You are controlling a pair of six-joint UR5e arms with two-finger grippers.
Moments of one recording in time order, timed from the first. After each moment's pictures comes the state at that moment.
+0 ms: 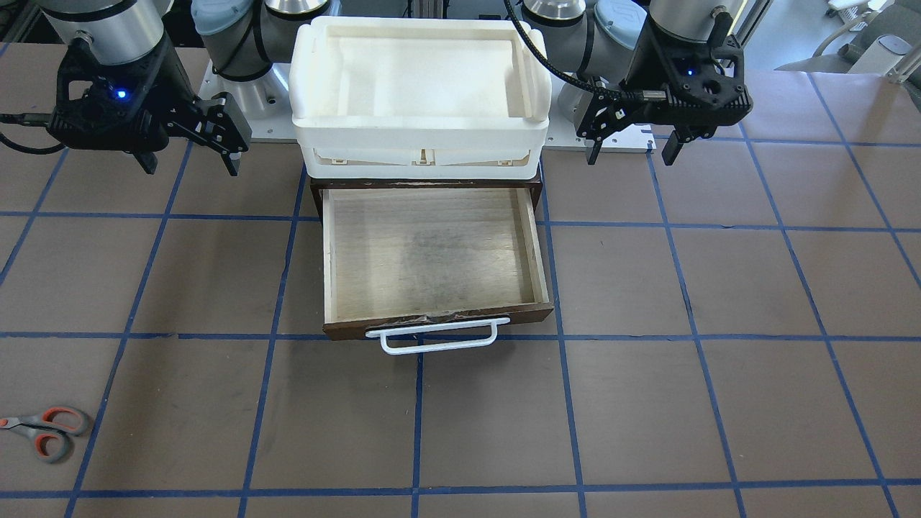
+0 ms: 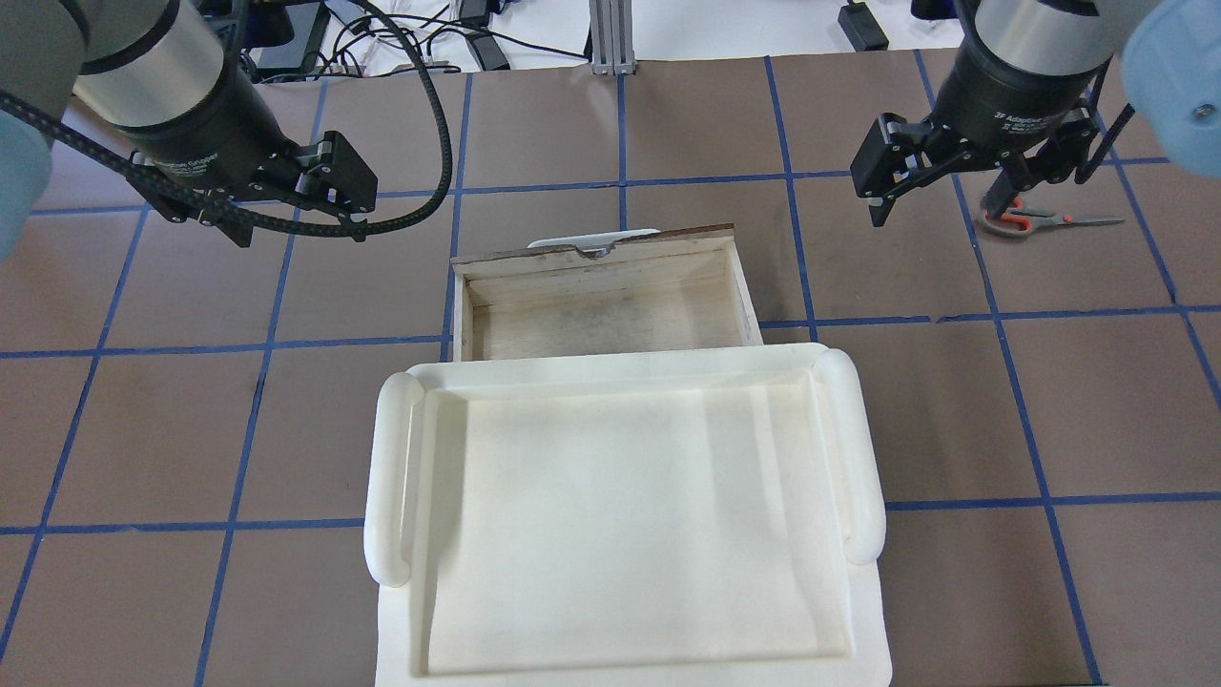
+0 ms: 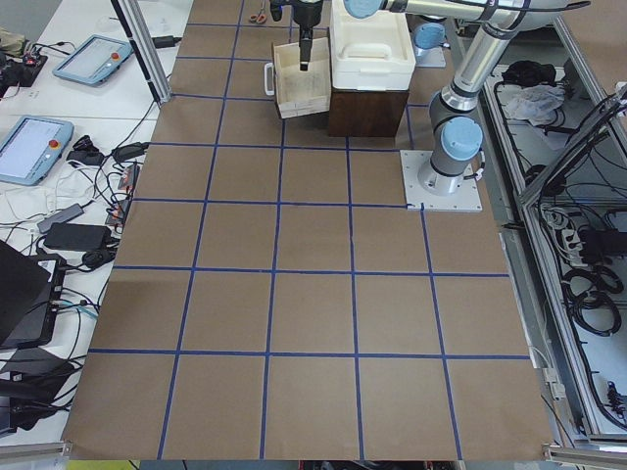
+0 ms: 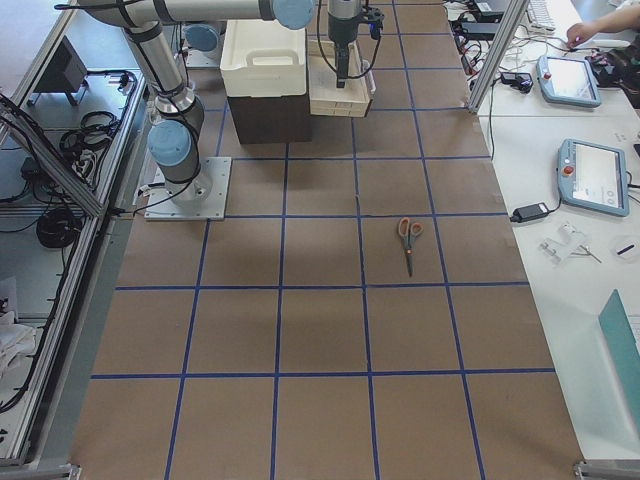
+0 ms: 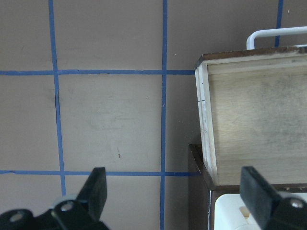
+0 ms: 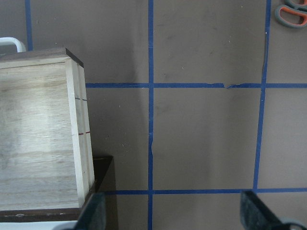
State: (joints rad) left arm -1.58 -1.49 -1.58 -1.57 1.59 -0.02; right arm 1.55 -1.60 1.57 -1.54 -1.59 -0.04
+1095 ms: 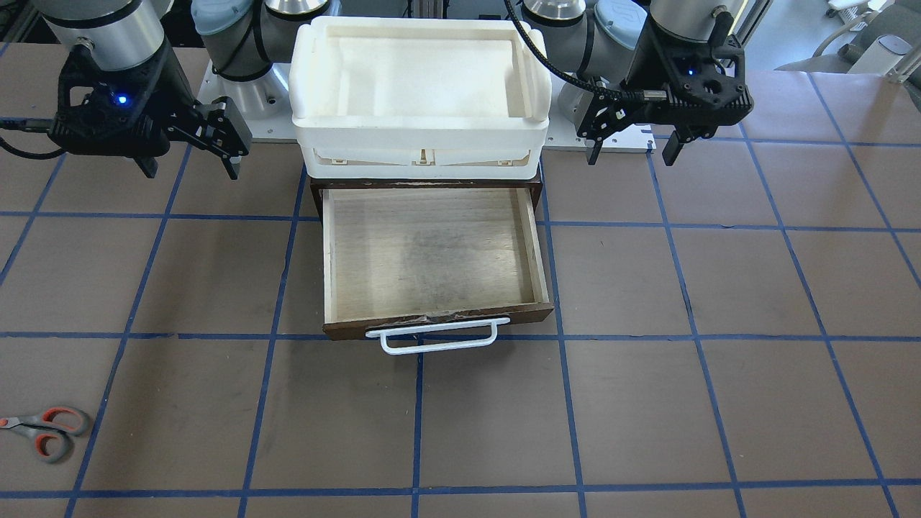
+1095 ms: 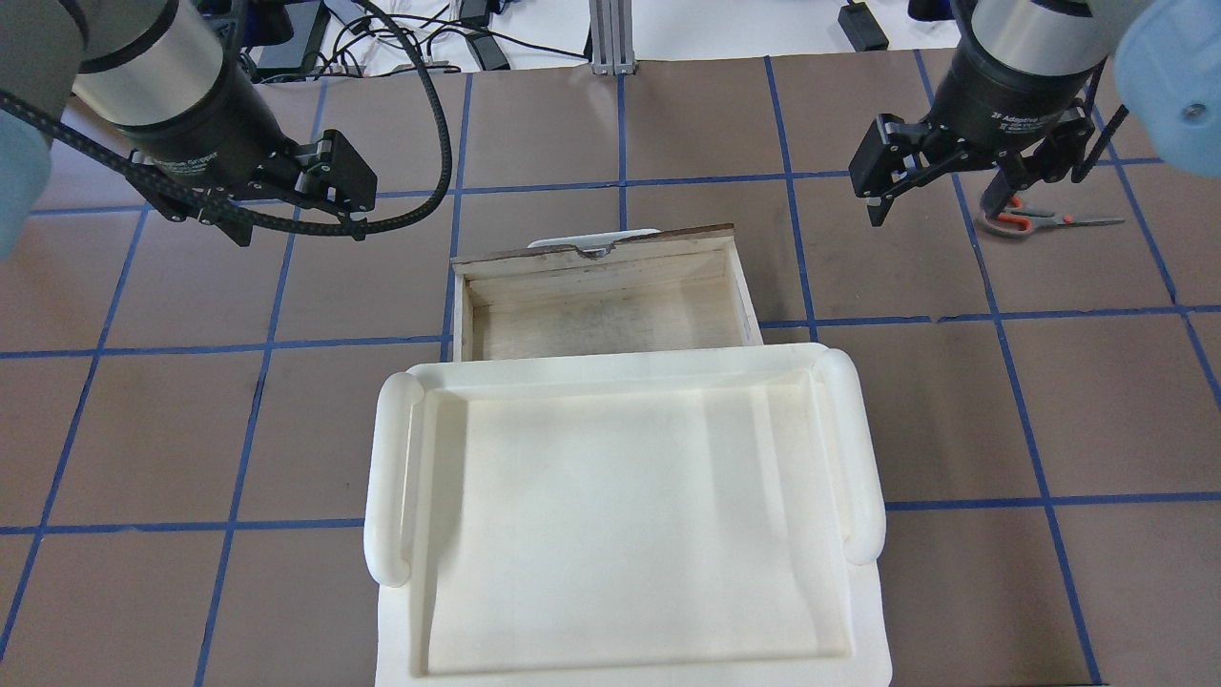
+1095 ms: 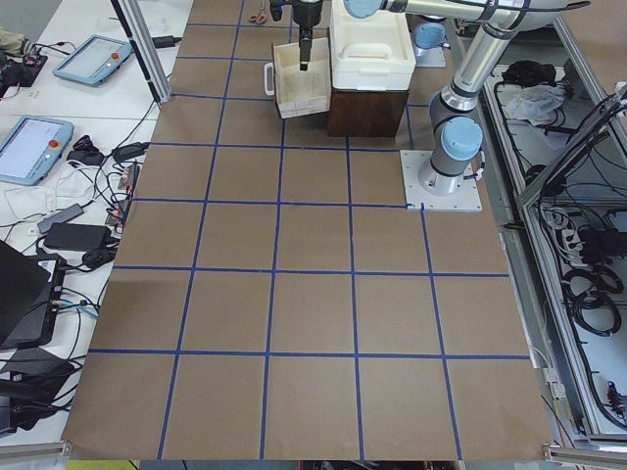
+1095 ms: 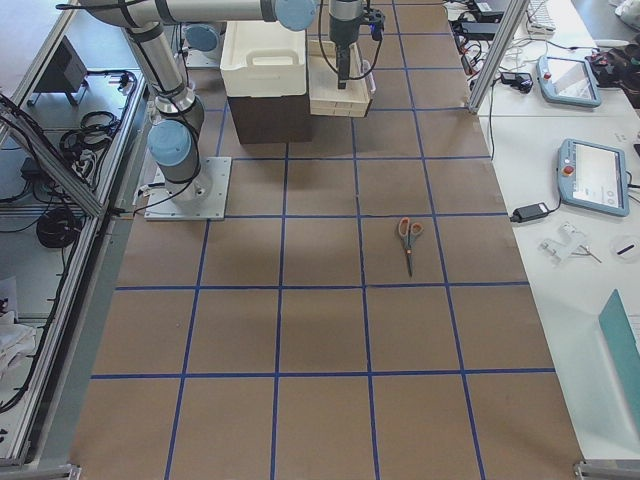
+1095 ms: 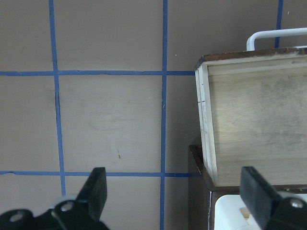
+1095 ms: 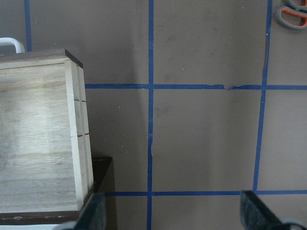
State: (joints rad) left arm -1.58 -1.49 -1.58 -1.57 1.59 -0.02; right arm 1.55 -1.60 1.57 -1.54 -1.59 -0.04
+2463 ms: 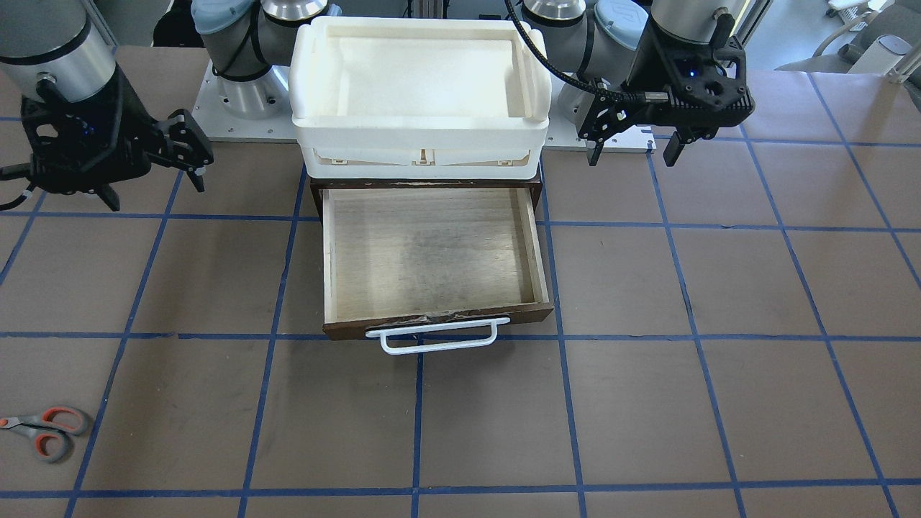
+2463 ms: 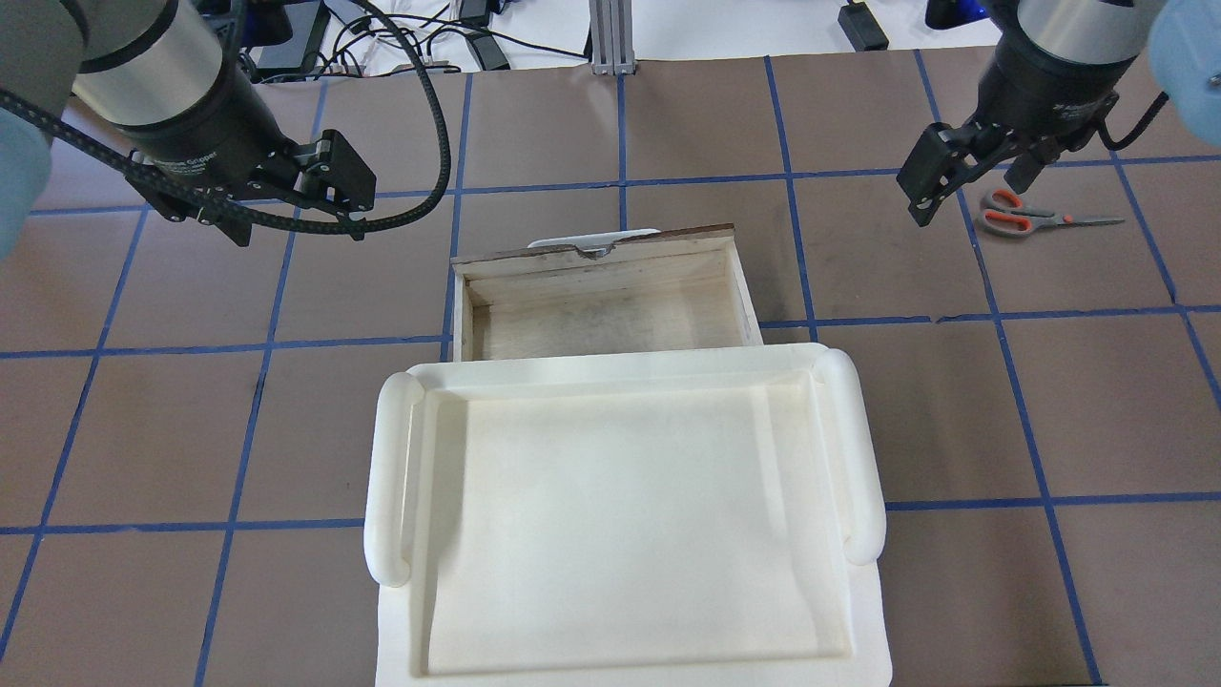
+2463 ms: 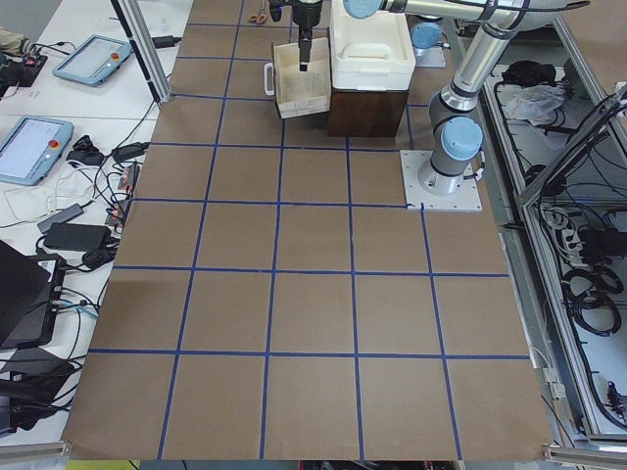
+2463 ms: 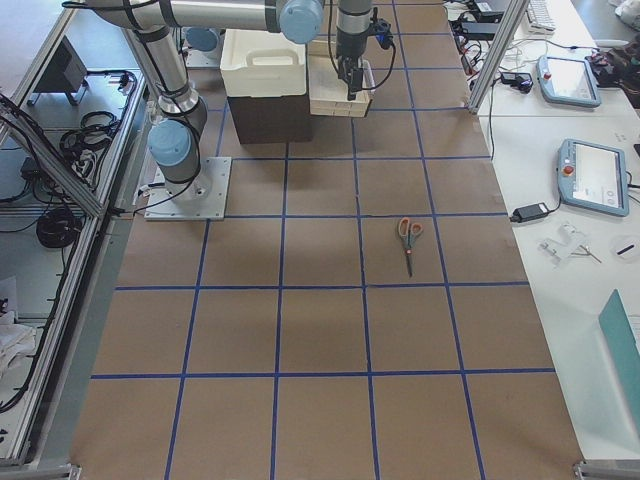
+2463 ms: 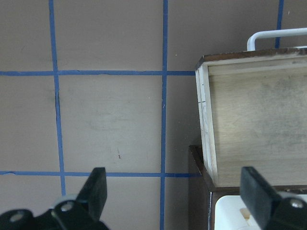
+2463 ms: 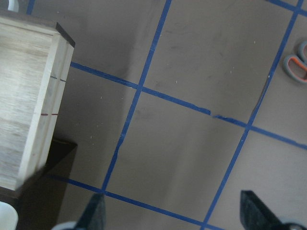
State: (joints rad) left arm -1.57 -1.49 -1.58 -1.57 1.59 -0.02; right arm 1.44 -1.55 1.57 -1.58 -1.58 -0.54
